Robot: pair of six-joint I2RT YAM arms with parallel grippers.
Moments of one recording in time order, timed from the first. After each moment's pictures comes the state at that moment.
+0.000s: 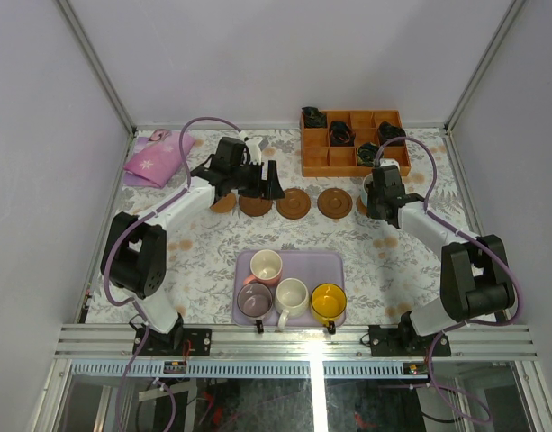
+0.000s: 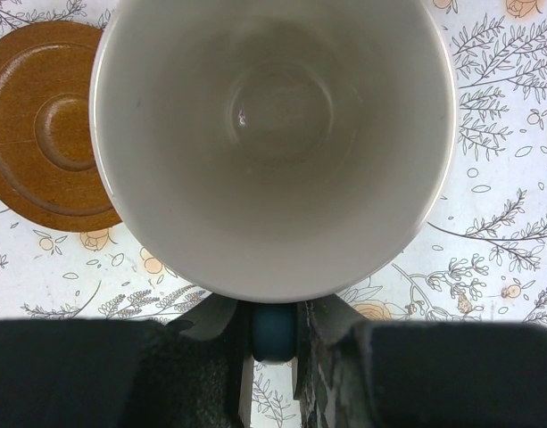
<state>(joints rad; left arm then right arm) -0.39 1.72 1.27 -0.28 0.44 -0.29 0.24 1.51 0.90 -0.27 0.21 0.21</state>
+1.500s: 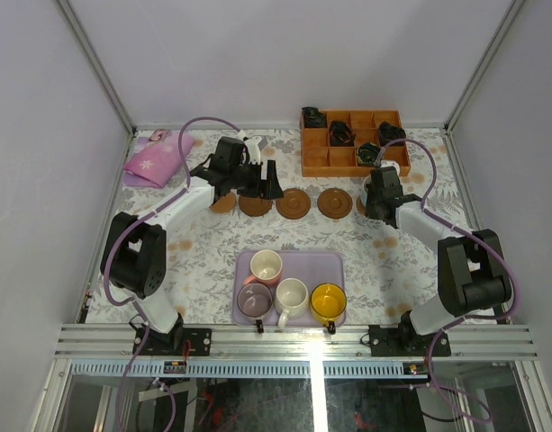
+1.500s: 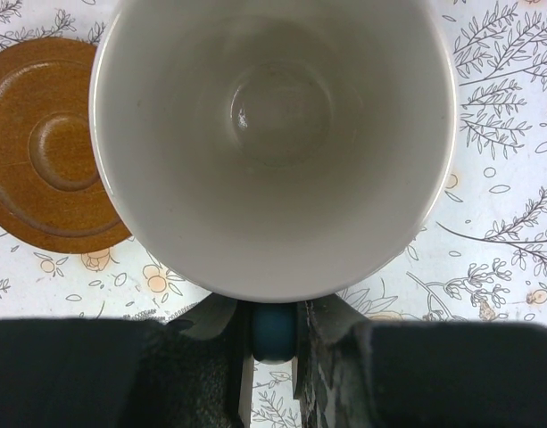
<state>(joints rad) -0.38 1.72 1.27 -0.28 0.44 -0.29 0.24 1.54 0.89 -0.23 0.23 0.27</state>
